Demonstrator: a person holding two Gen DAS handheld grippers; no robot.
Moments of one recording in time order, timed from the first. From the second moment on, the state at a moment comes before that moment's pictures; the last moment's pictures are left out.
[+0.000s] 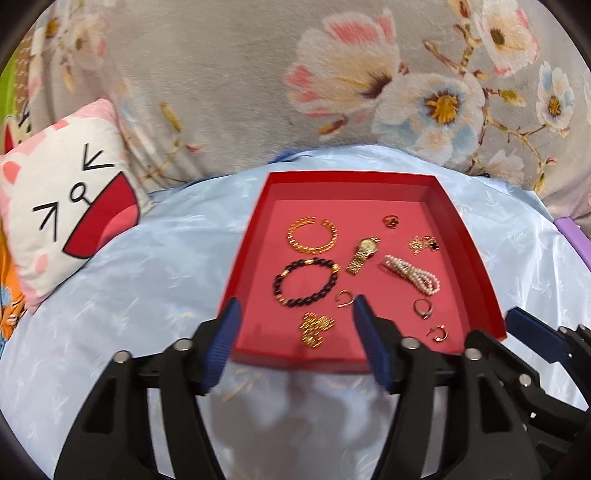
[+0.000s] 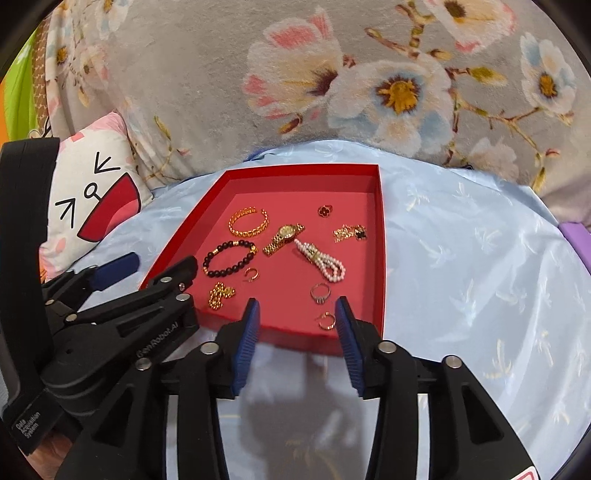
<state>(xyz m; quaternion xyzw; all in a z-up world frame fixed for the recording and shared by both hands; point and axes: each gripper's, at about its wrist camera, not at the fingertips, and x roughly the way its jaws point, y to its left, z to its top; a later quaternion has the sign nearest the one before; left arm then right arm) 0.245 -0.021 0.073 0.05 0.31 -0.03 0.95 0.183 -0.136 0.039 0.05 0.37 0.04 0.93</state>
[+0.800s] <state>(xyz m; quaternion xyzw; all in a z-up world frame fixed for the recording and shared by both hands) 0.242 -0.005 0.029 0.06 0.34 -0.01 0.94 0.170 -0.132 0.014 0.03 0.37 0.00 0.93</state>
